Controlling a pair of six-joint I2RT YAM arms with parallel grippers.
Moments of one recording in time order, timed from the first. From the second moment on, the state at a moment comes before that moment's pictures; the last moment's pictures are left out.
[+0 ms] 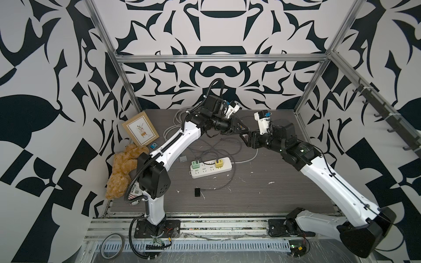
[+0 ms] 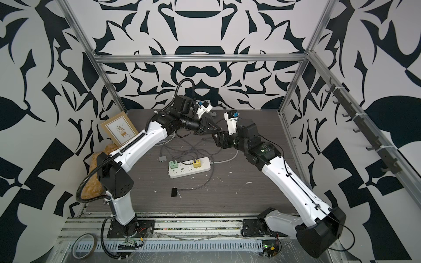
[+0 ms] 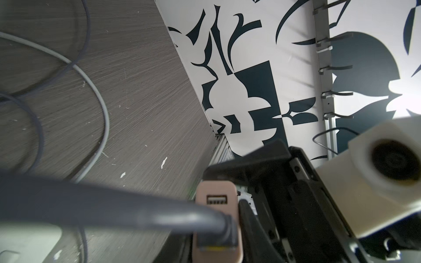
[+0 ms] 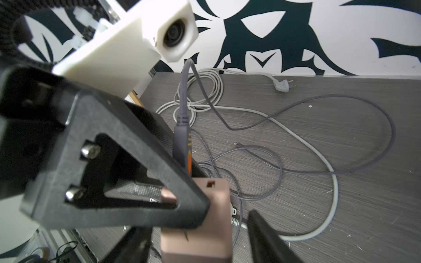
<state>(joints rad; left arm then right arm) -0.62 1.83 1.83 -0.61 0.88 -0.59 0.51 1.16 1.20 -0.50 -0.22 0.38</state>
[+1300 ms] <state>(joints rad) -0.53 1.17 1.06 -0.58 0.77 0.20 0.50 1.36 1.19 -0.56 -0.83 0.29</state>
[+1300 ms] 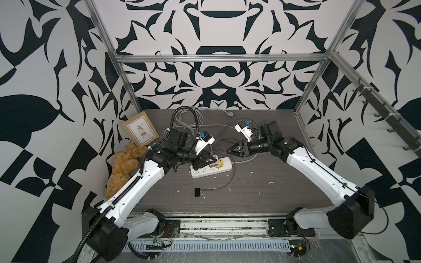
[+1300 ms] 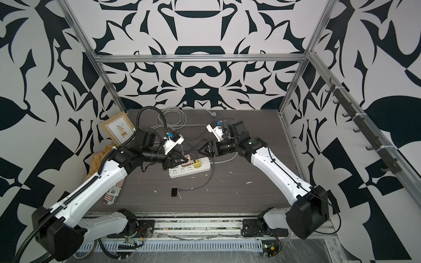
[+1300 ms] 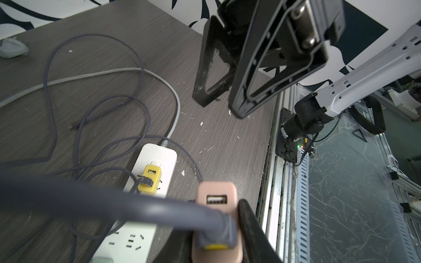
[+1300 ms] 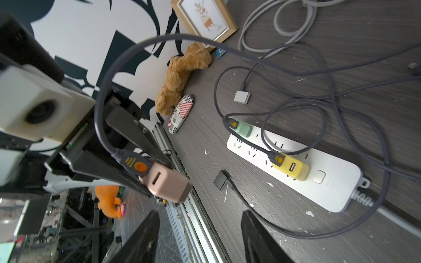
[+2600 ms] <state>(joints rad) -0.57 1.26 1.15 -0.58 0.95 0.46 0.60 1.49 1.40 -0.86 -0.92 -0.46</state>
